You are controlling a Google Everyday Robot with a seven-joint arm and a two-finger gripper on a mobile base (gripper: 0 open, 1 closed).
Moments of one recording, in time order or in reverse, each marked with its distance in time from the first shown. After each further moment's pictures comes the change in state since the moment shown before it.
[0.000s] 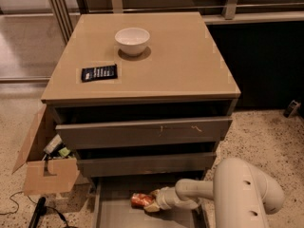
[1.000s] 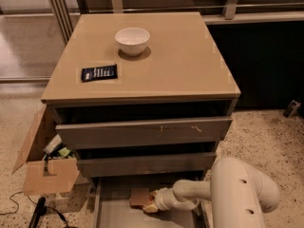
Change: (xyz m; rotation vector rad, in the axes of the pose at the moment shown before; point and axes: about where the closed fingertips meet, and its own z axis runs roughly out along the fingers) arm 0.002 0.001 0.008 0.010 0.013 -0.009
